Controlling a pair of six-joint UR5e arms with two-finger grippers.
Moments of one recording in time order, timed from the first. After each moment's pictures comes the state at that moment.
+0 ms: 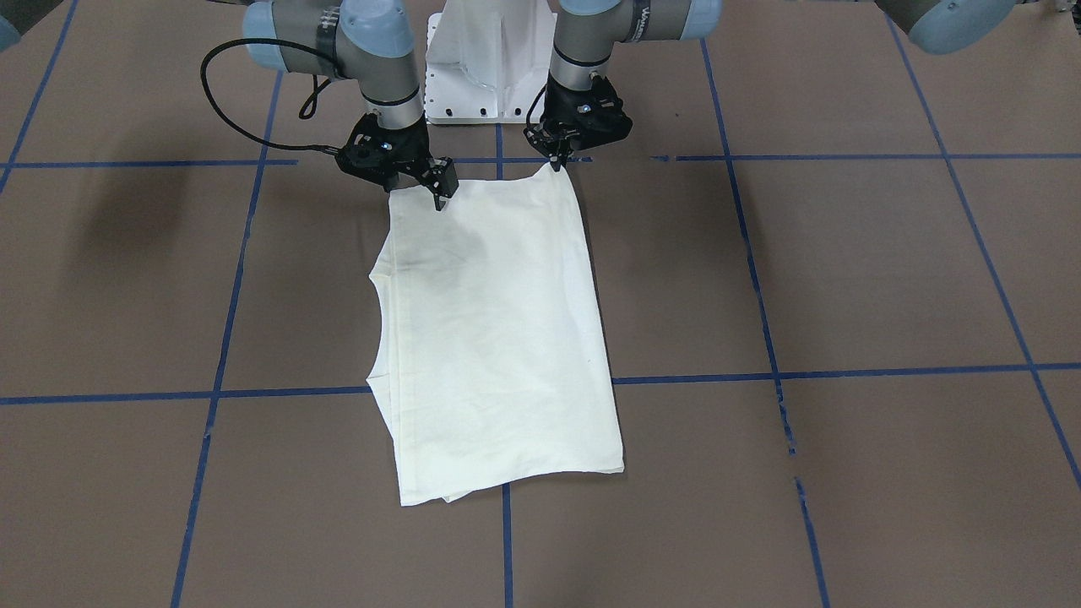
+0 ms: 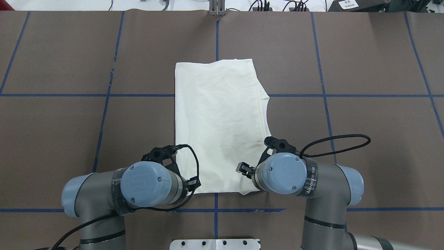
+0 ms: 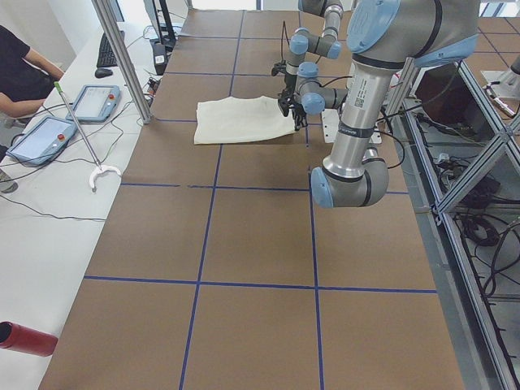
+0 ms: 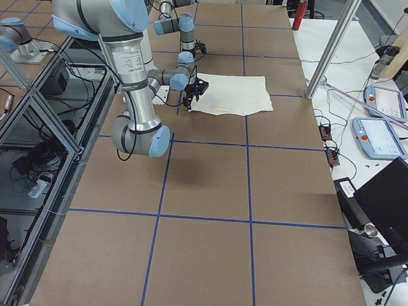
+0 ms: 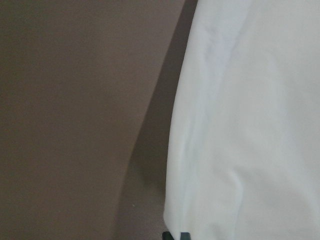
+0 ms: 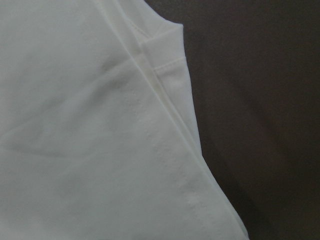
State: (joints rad) left arm -0.24 -2.07 -1.92 -1.60 -1.69 -1.79; right arm 0.27 -1.15 1.86 -1.51 1.66 1.83
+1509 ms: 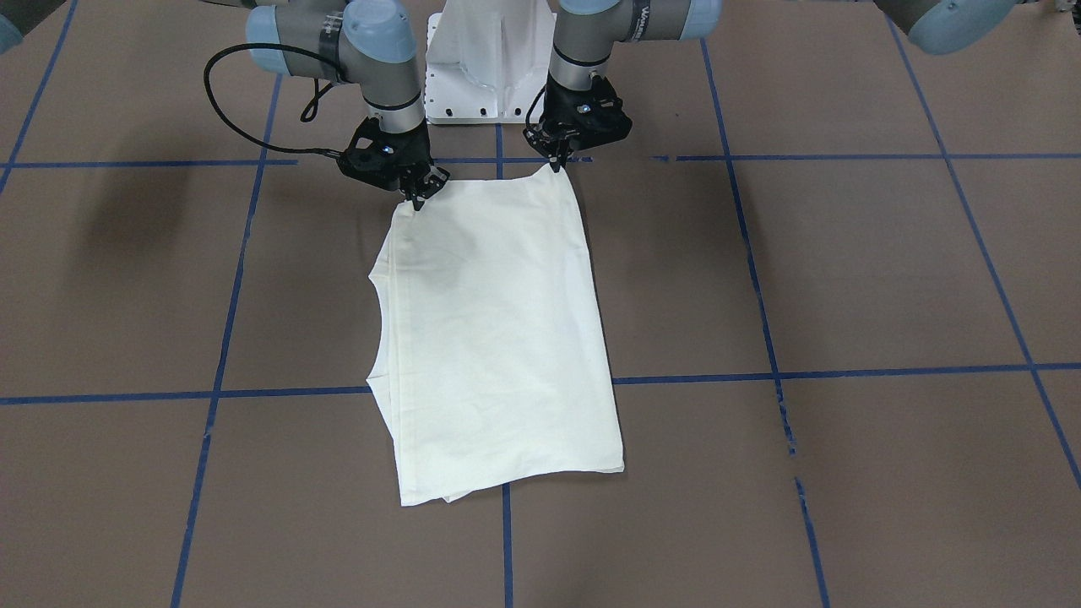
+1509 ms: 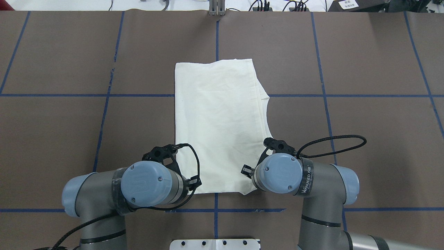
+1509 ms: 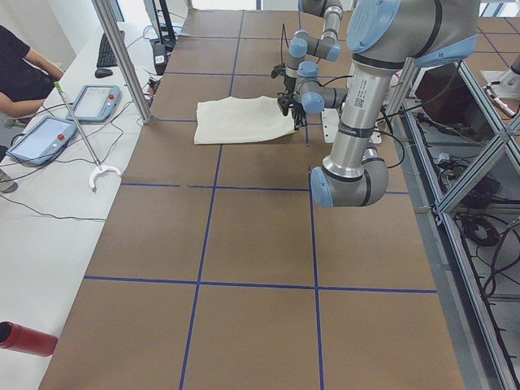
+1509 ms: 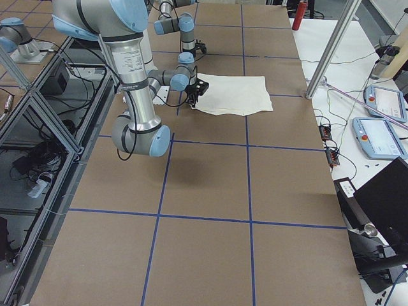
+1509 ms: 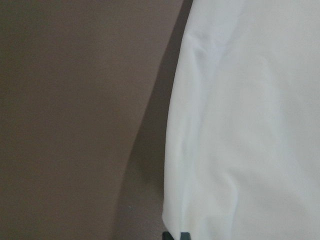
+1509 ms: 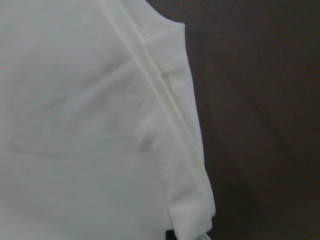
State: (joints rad) left arm -0.24 -2.07 -1.92 -1.60 -1.68 -1.79; right arm 0.28 -1.14 1.85 -1.51 1.66 1.83
